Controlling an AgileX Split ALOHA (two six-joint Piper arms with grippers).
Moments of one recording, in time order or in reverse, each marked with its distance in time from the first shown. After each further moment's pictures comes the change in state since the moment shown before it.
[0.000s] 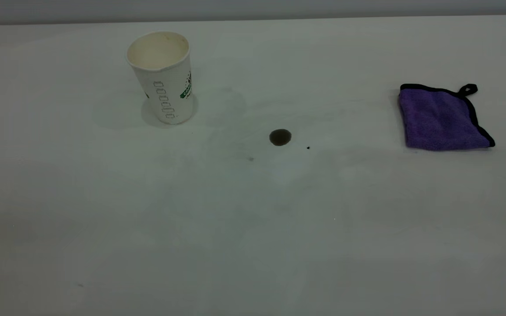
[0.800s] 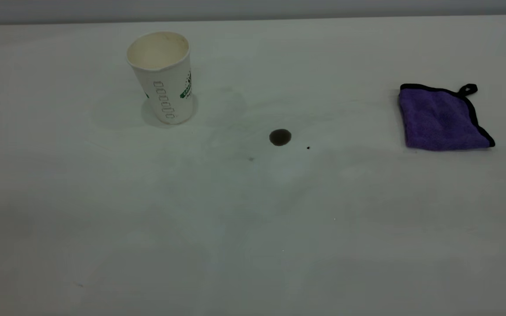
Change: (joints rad) left arm 0.000 0.055 -0.010 -0.002 -0.009 0.035; right arm 0.000 0.000 0.000 0.000 0.000 0.000
